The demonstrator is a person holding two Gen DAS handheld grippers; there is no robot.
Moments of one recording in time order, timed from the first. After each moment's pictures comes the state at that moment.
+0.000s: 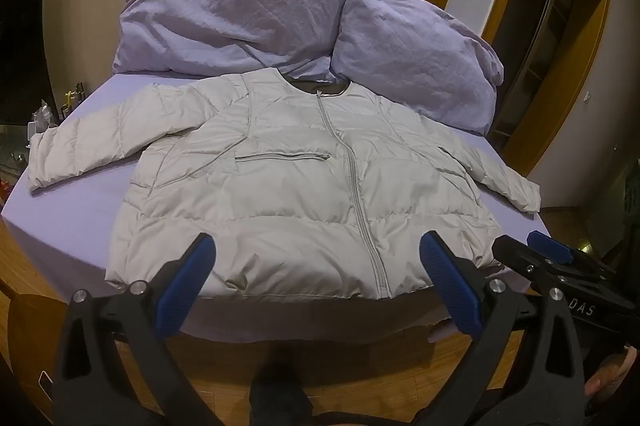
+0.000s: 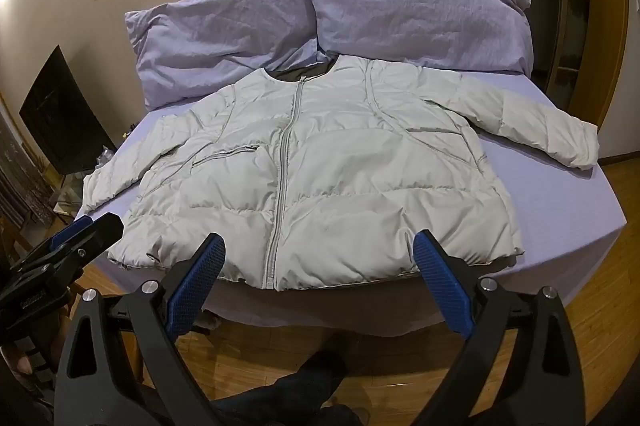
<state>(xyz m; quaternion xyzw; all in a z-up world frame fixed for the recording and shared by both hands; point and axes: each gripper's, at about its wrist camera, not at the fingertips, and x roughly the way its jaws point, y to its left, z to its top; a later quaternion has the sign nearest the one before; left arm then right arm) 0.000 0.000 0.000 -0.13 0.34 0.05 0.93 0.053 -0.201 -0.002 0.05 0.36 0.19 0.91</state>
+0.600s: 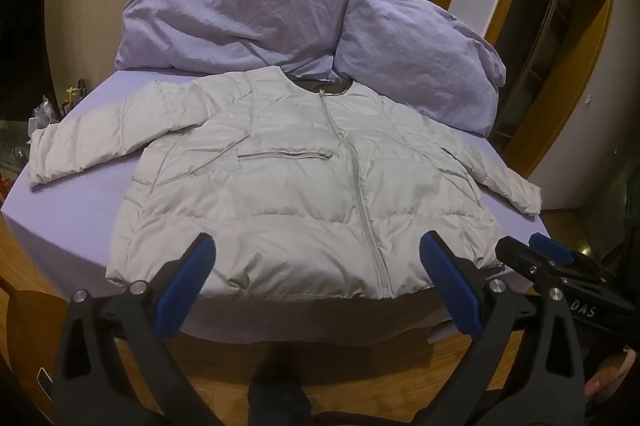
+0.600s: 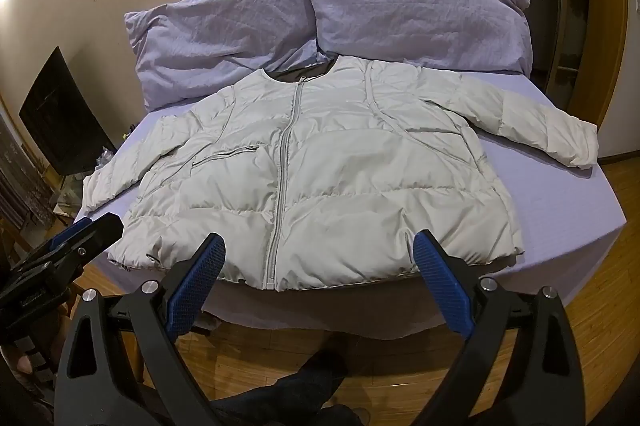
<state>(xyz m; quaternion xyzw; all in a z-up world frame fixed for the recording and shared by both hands) 0.000 0.000 0.000 -0.13 0.35 0.05 0.93 0.053 -0.201 -0.003 0.05 0.36 0.19 0.91</state>
